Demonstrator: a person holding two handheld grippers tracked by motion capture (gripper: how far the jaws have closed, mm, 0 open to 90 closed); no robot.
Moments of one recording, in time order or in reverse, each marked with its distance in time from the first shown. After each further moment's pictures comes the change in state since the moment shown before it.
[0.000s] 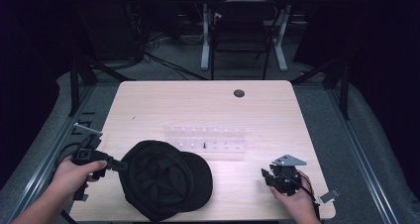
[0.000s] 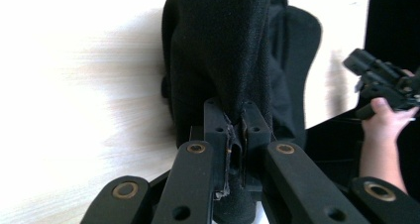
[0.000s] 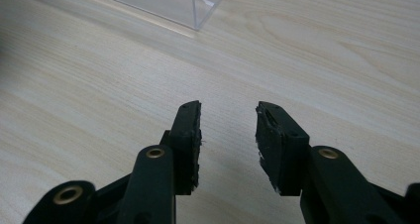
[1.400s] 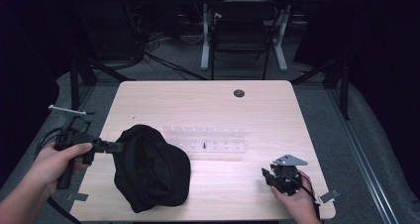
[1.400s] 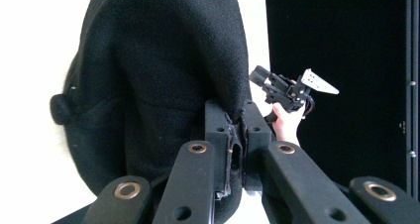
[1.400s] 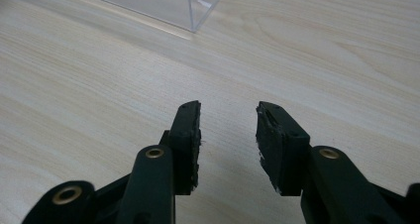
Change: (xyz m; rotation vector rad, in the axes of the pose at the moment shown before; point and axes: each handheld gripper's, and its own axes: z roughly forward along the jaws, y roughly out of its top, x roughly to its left) left arm -0.040 0.006 -0.051 -0.090 -0.220 0.034; right arm -0.002 0.000 -0.001 -0.006 0.001 0.008
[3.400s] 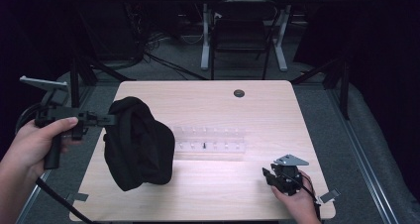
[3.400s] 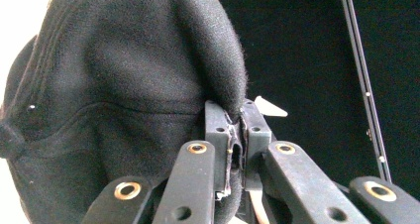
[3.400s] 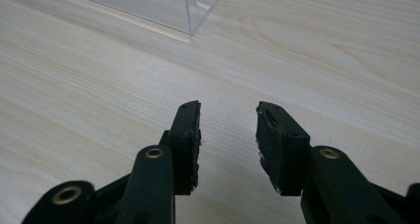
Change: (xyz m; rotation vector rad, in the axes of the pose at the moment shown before) left arm -0.063 0.021 -0.038 -0.129 -0.089 0.085; right arm -0.001 0.000 -0.001 -0.011 0.000 0.004
